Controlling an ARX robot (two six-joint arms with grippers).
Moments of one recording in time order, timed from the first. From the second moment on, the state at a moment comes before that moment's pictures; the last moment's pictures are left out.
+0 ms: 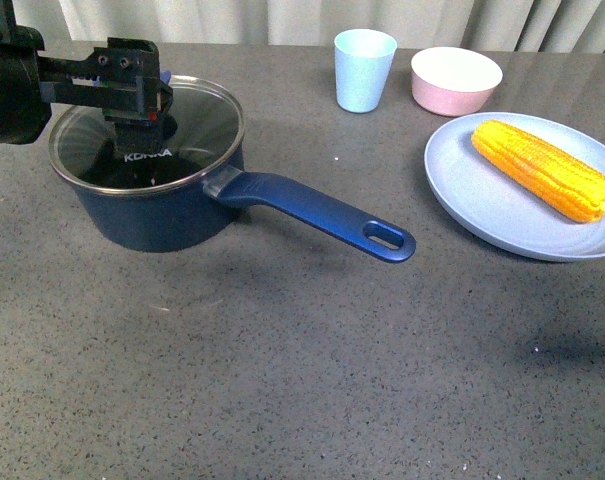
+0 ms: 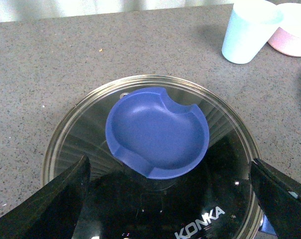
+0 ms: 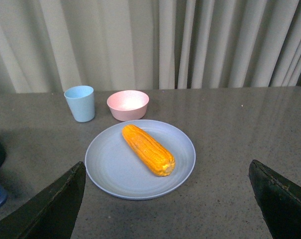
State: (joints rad) left arm -0.25 1.77 0.70 0.66 0.08 -0.03; right arm 0.00 0.00 0.02 0.00 0.00 0.00
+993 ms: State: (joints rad) left arm -0.28 1.95 0.87 0.65 0.04 -0.04; right arm 0.00 0.00 0.02 0.00 0.00 0.00
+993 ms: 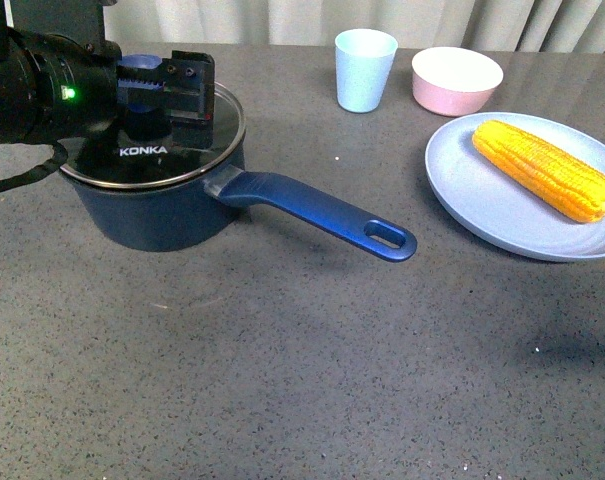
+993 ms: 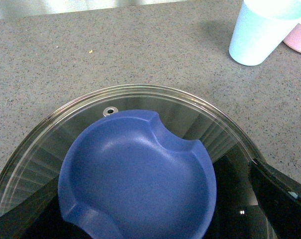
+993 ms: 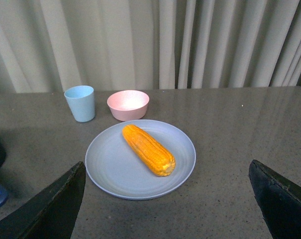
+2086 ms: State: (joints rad) left arm -0.27 1.98 0.90 0.67 0.00 -0.06; right arm 0.00 0.00 0.02 0.00 0.00 0.00
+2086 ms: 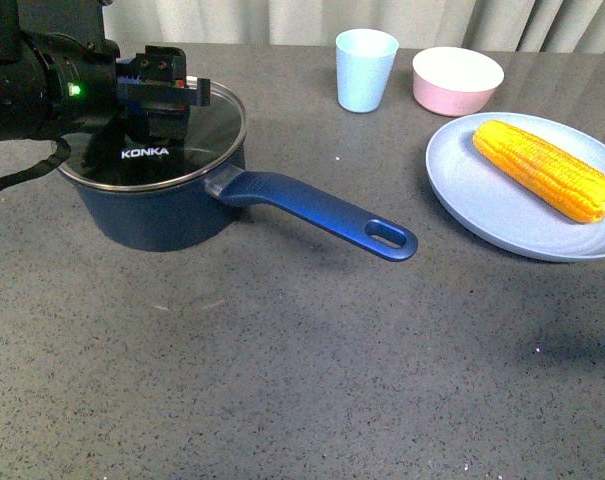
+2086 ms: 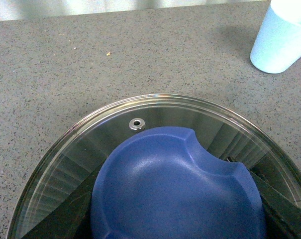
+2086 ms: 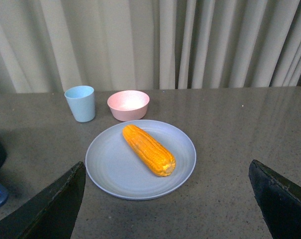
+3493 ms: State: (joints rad) left arm 0.20 2.16 0.87 0.88 -0.08 -0.10; right arm 0.00 0.00 0.02 0.00 0.00 0.00
